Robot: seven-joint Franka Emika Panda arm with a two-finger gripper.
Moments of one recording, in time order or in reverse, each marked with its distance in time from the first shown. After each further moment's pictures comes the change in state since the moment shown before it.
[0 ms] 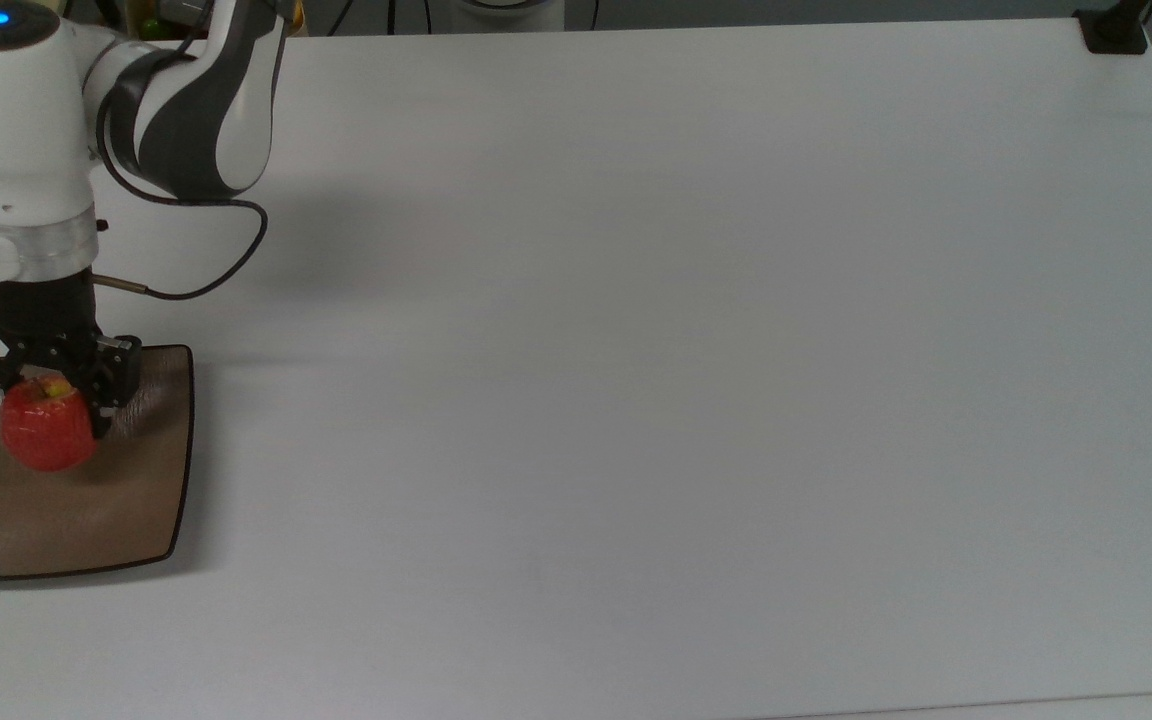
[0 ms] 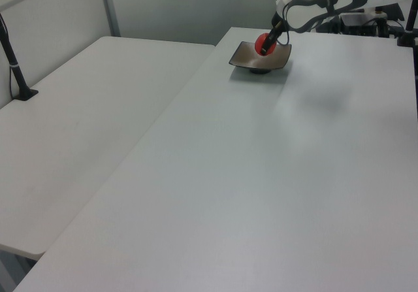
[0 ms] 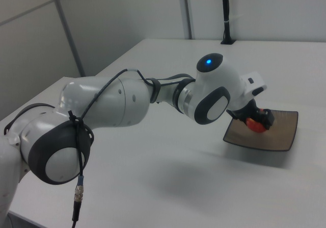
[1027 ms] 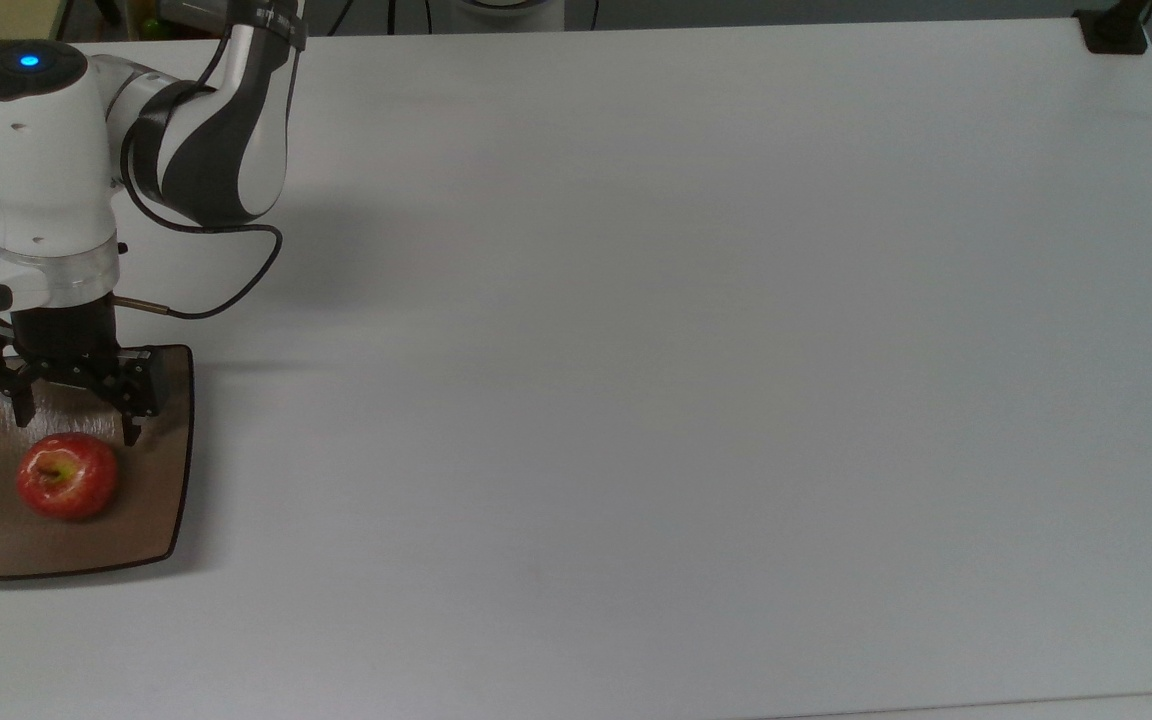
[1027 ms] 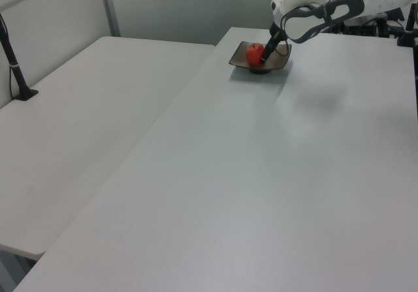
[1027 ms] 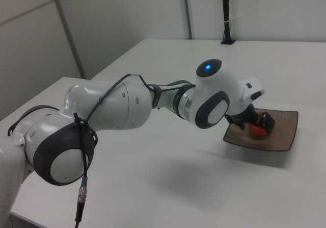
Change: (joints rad) arm 0.004 0.036 0.005 0.005 -0.050 0.011 0.000
